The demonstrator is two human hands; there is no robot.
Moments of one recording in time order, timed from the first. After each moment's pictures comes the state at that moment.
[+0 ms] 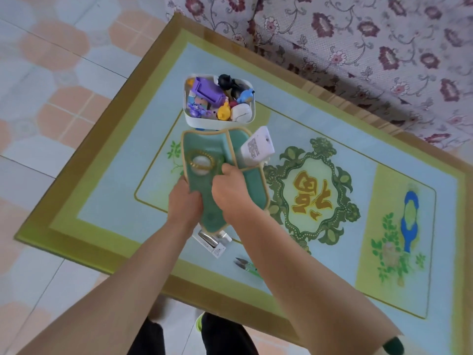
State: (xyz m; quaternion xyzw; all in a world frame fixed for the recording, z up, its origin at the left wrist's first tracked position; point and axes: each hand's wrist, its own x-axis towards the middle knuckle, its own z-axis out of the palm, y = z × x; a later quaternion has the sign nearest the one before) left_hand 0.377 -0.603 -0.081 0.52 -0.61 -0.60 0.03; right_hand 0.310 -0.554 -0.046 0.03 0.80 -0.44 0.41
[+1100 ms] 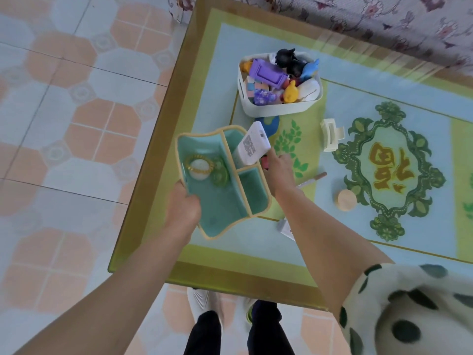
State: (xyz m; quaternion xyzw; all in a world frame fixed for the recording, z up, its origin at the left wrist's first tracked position) left_hand 0.474 -0.785 -0.153 0.49 -0.66 -0.56 -0.06; right_hand 0.321 -0.644 -0.204 -0.08 0.95 -0.17 0.24
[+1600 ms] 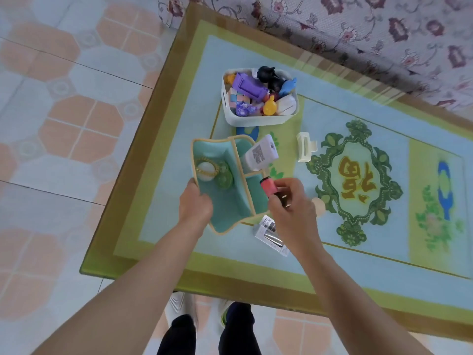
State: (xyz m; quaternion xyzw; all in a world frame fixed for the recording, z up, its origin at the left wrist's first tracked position) left_hand 0.435 -0.740 -0.154 0.50 -0.64 -0.57 -0.09; right_hand 0.384 -0.581 -0.080 -0.04 0.90 -0.41 0.15
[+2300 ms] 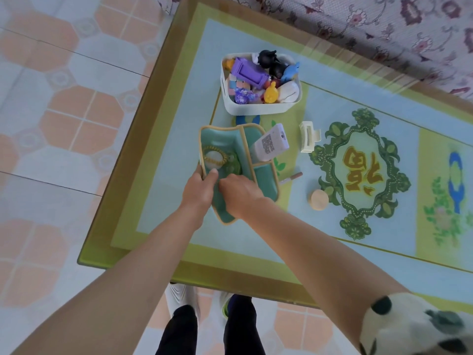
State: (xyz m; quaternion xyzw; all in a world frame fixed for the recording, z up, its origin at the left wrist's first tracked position) left_hand 0.430 -0.735 -0.155 0.46 -0.58 -0.67 -0.09; right_hand 0.373 -0.657 -0.120 -0.37 0.86 0.05 0.34
